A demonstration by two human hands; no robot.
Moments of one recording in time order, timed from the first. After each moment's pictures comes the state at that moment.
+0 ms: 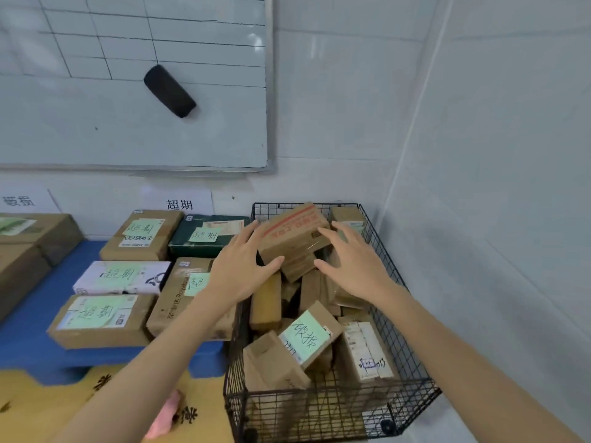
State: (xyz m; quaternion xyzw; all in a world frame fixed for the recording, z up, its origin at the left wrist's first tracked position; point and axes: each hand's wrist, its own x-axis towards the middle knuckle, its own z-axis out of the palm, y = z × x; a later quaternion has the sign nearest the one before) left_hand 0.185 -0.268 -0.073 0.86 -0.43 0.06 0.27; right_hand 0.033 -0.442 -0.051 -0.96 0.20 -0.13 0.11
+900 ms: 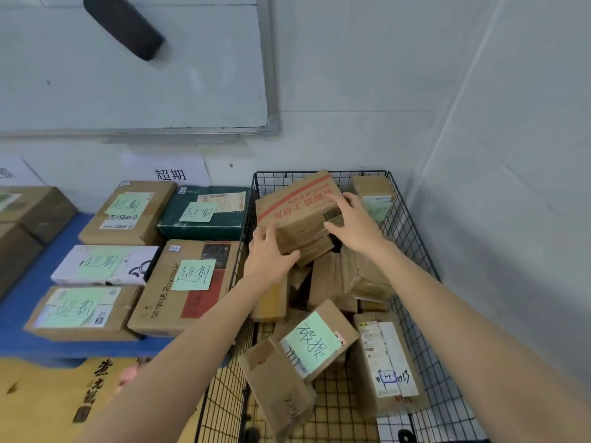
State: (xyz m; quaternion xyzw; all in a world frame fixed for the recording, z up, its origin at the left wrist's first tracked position) left_hand 0.242 -0.378 -0.177 0.90 -0.27 -0.11 0.32; right_hand 0.159 -0.570 -0.140 -0.94 0.23 -0.08 0.23
